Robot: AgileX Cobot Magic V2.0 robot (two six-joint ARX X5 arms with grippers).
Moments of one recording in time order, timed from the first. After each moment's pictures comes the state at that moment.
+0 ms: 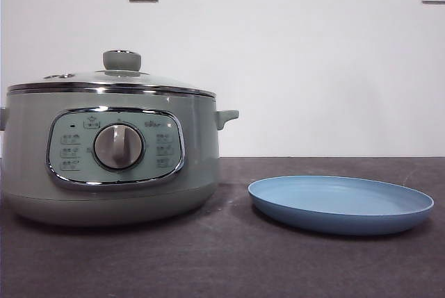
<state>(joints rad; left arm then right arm) -0.08 1.22 1.69 -1.00 0.50 0.00 0.14 1.33 1.78 -0.87 -0.77 -0.09</state>
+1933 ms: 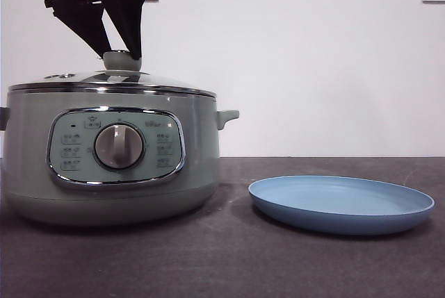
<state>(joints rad) -0.40 1.68 1.69 -1.09 0.06 0.07 0.20 1.34 1.78 -1.00 -0.49 -0.12</state>
